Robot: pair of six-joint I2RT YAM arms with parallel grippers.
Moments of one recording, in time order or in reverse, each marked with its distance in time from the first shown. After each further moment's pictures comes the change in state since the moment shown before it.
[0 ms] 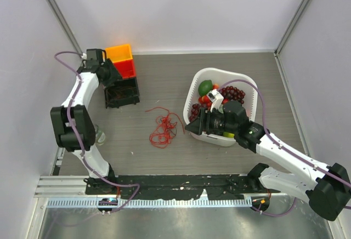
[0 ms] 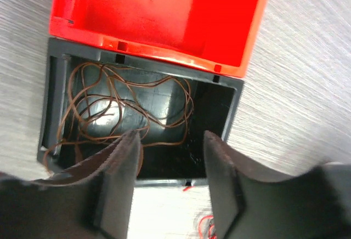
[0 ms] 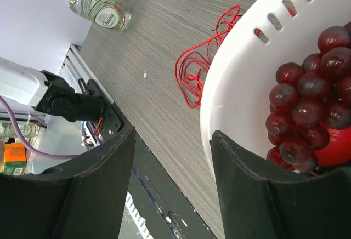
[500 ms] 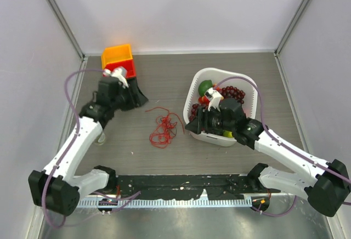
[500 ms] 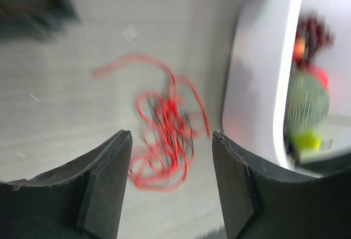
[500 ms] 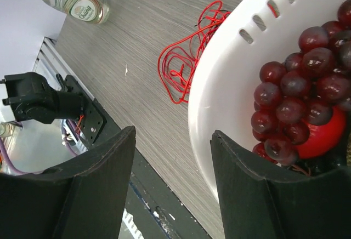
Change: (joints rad) left arm -0.269 -0.660 -0.401 0.026 0.080 0.041; right arm 0.010 0.030 0.072 -0.114 0.060 -0.064
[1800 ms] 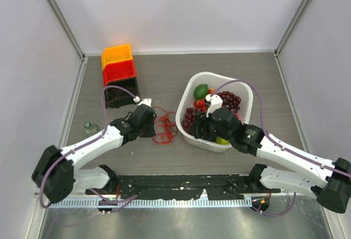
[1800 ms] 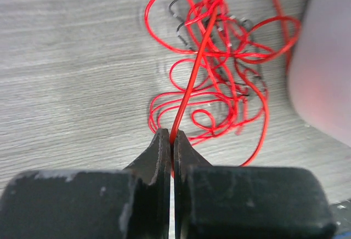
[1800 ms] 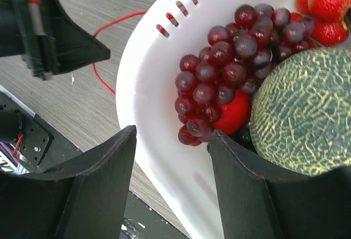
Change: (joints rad) left arm -0.494 0.107 -0.375 0.112 -0.327 -0.098; right arm 0.211 -0.047 0.012 -0.126 0.435 -0.014
